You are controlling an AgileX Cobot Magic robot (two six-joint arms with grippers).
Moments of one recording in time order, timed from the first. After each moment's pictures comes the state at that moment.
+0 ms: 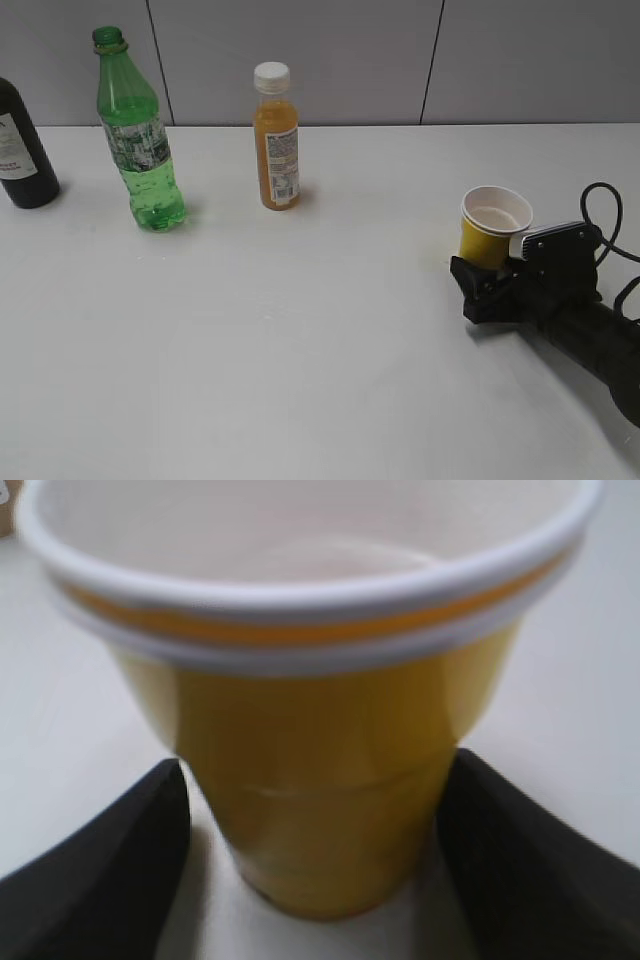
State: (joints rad) left arm -0.03 -0.01 -0.50 -0.08 1.03 0.03; right arm 0.15 2.31 -0.50 -0.17 -1.37 -0.01
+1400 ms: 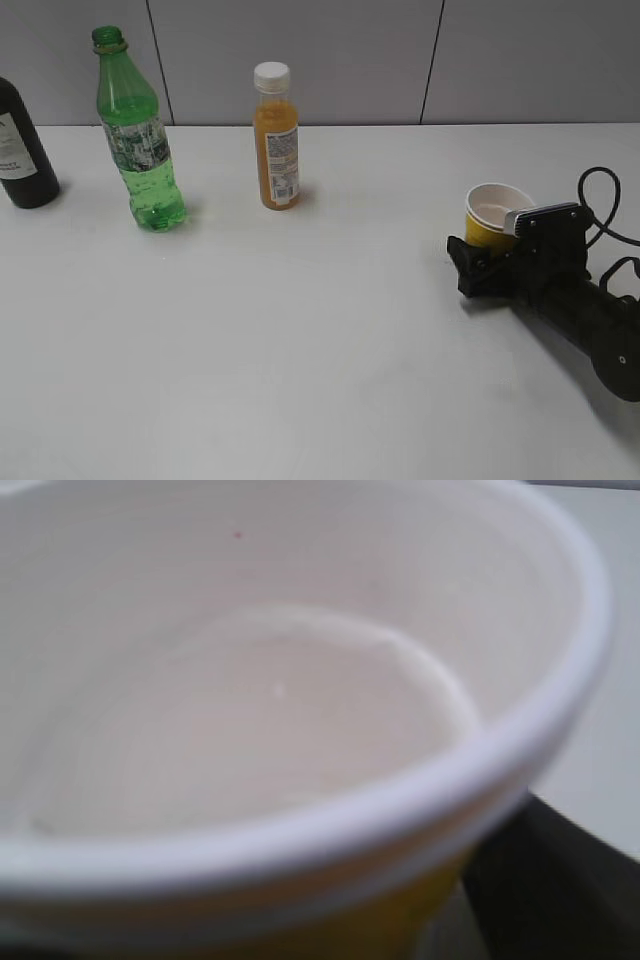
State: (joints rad) left arm -0.03 -0.01 -0.50 -0.08 1.03 0.03; right arm 0.15 2.33 -0.62 -0.16 -1.32 0.03
